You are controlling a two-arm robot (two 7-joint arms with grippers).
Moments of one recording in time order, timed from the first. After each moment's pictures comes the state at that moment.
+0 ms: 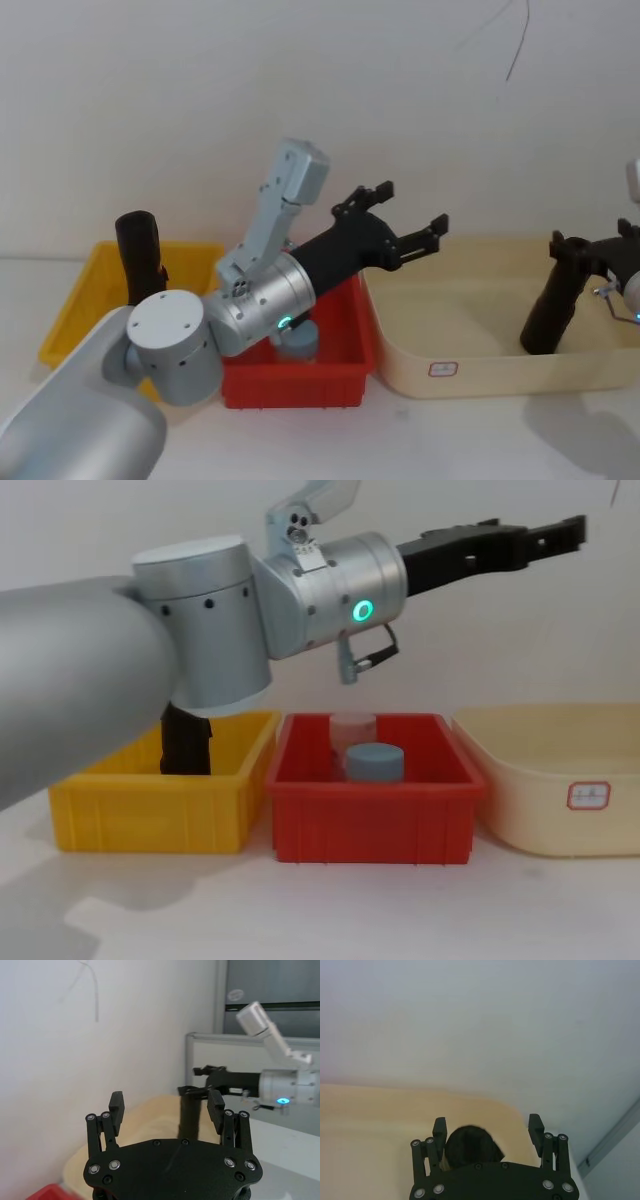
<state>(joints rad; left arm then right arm) -0.77 -0.01 0.56 -1.04 -0.45 -0.10 -0.56 0.55 0.37 -0.08 -1.25 0.10 0.35 0.10</state>
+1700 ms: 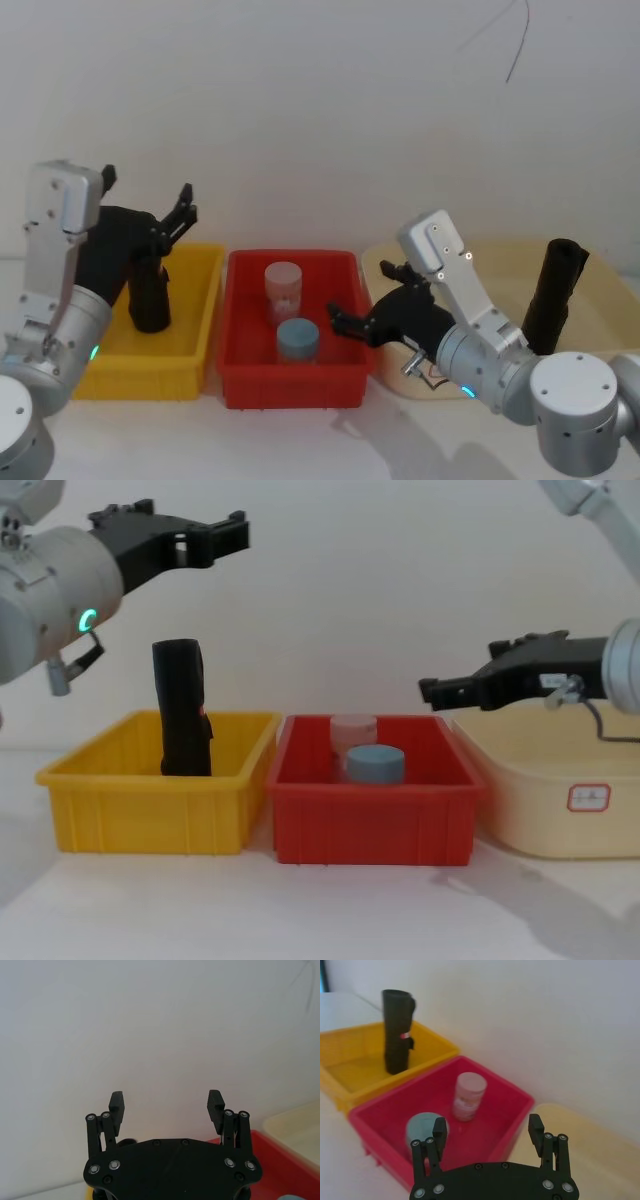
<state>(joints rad) -0.41 0.21 0.32 -1.55 -0.17 -0.04 0.00 0.43 0.28 -0.38 -1.52 0.04 0.33 0.33</state>
